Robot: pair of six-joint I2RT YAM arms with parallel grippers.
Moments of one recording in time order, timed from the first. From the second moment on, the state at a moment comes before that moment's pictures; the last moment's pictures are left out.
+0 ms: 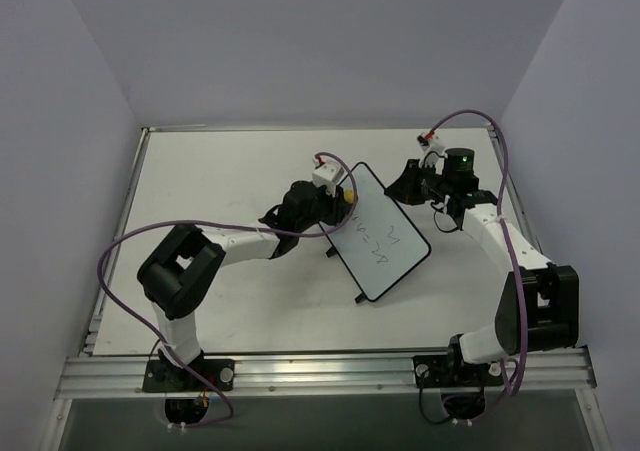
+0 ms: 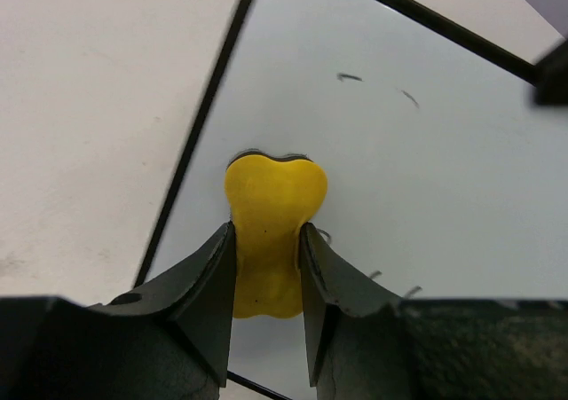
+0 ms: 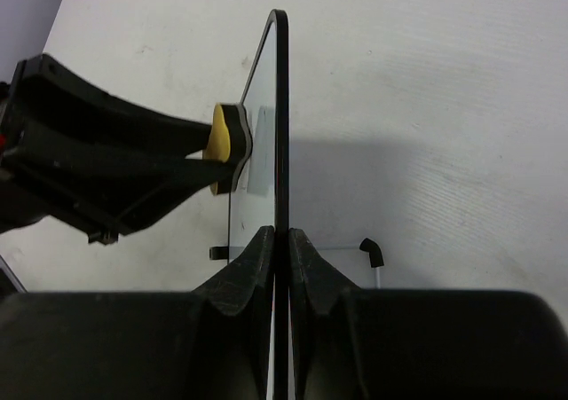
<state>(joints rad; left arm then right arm) -0.75 1.85 1.06 0.52 0.02 -0.27 0.10 1.44 0.97 -0.10 -0.60 0.21</state>
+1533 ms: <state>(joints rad) -0.75 1.87 1.21 0.37 0.01 -0.19 0.11 1.43 0.97 -0.11 -0.59 0.21</state>
